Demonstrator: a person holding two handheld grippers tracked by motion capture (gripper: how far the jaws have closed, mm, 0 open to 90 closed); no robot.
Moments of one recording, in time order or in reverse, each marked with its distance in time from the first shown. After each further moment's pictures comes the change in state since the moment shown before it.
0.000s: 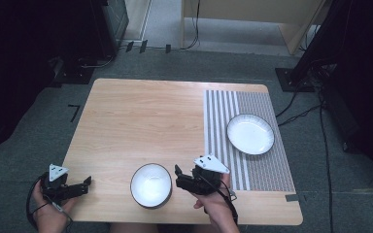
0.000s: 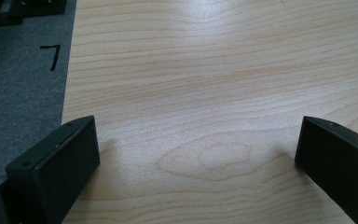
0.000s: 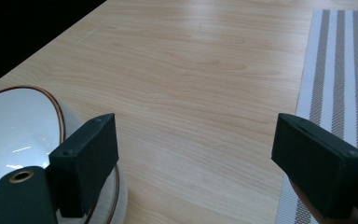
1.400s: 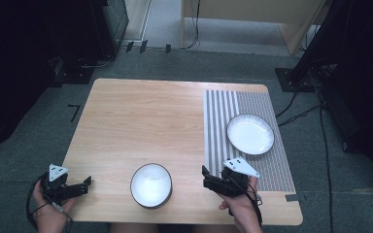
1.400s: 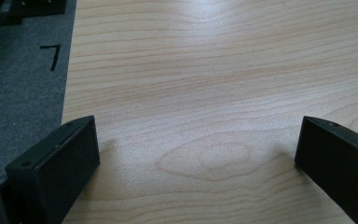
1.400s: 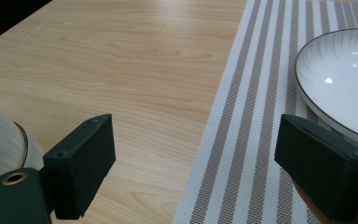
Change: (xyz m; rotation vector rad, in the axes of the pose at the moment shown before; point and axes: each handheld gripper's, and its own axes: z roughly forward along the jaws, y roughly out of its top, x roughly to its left) left arm 0.000 0.000 0.000 0.000 0.000 0.000; right arm -0.062 -0.016 -0.026 0.003 -0.096 0.041
